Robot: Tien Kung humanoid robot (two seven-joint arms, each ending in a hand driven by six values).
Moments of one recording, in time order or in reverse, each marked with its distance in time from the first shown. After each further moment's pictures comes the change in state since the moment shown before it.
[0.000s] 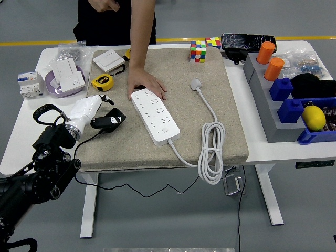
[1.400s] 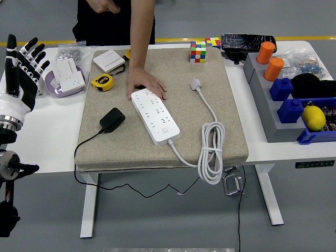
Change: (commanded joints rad) left arm 0.340 -0.049 -0.570 -0.708 -1.023 -0.230 0.106; right arm 0.021 -0.014 -0.022 -0.003 0.023 0.005 0.020
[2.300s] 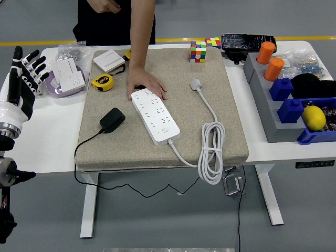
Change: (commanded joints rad) left arm 0.023 -0.011 -0.020 -0.014 0.093 -0.029 0.040; right arm -0.011 0.001 0.001 0.000 -0.003 0.002 0.000
